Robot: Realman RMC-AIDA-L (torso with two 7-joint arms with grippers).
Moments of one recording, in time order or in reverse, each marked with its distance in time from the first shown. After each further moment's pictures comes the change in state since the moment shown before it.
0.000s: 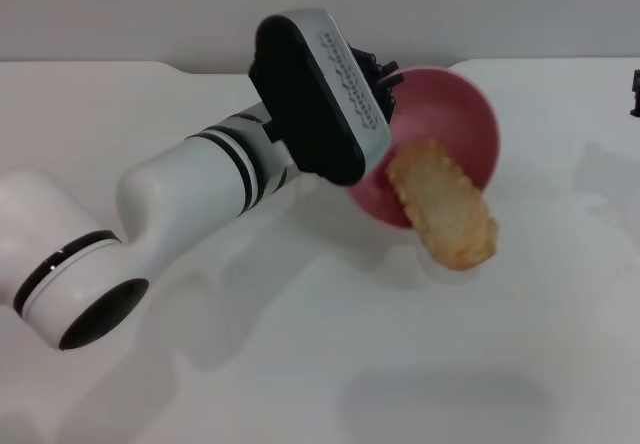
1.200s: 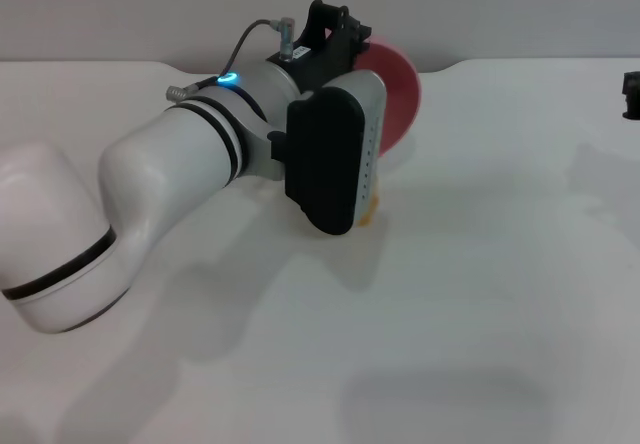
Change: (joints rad) left arm 0.003 0.000 -0.042 0.040 0.652 -0.066 0.124; right arm 0.012 0.000 0.023 0.020 0.077 0.011 -0.066
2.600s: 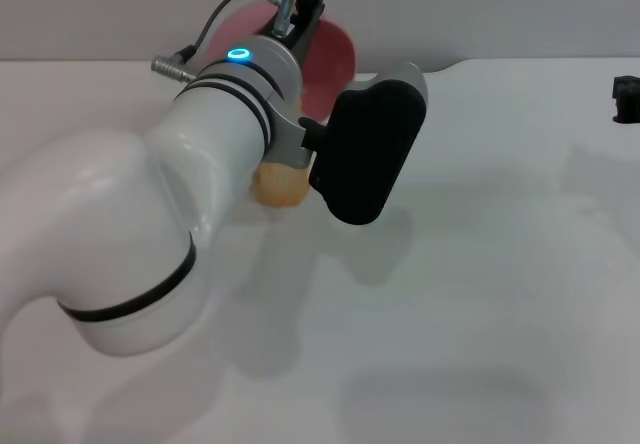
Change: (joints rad) left arm -0.055 -0.004 0.153 0.219 0.181 -0.592 -0.008; right arm 0.019 -0.003 -0.009 0.025 0.000 0.000 0.000
